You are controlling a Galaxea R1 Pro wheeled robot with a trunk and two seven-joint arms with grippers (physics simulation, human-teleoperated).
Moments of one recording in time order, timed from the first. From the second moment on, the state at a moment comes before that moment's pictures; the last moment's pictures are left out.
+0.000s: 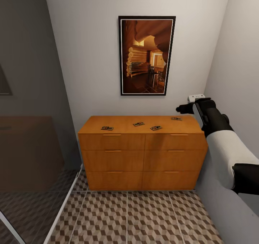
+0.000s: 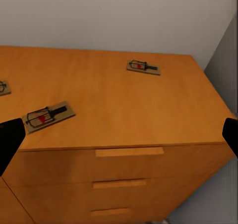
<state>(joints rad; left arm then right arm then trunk) 0.00 0.05 -0.01 0.05 0.00 -0.63 0.09 -1.31 -0.14 0.00 -0.74 0.12 0.79 0.07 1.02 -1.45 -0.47</state>
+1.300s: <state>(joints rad) 0.00 0.05 -0.01 0.06 0.00 -0.63 0.09 -1.32 -0.13 0.01 -0.69 0.12 0.78 0.06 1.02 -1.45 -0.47</state>
